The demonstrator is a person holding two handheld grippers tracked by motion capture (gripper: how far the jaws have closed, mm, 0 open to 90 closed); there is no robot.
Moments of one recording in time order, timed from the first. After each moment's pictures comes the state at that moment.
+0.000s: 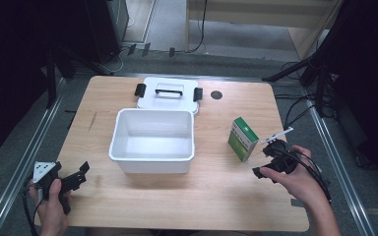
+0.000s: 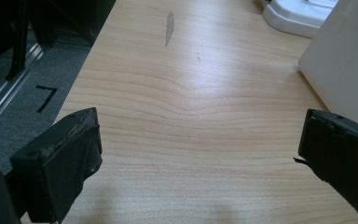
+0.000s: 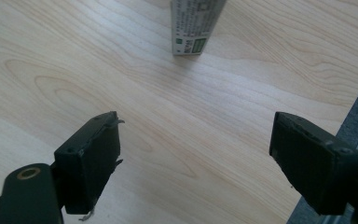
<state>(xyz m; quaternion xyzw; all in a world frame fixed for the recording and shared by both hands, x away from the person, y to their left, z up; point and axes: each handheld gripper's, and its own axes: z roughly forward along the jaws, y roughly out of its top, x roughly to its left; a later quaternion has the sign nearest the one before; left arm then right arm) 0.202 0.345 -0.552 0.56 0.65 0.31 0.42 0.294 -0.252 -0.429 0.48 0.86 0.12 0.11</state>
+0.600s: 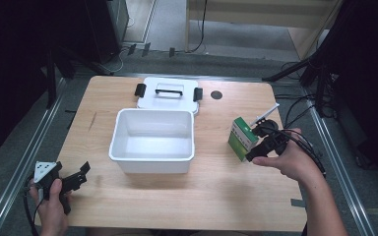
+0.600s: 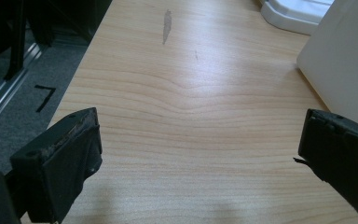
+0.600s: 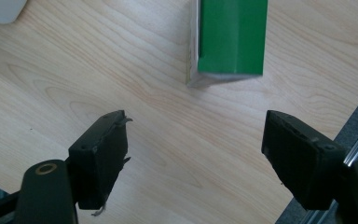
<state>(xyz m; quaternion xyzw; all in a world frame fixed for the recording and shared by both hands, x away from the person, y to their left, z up) 0.203 0.344 -0.553 0.57 0.64 0.30 0.42 0.331 -0.219 -0.392 0.47 0.87 0.09 0.08</state>
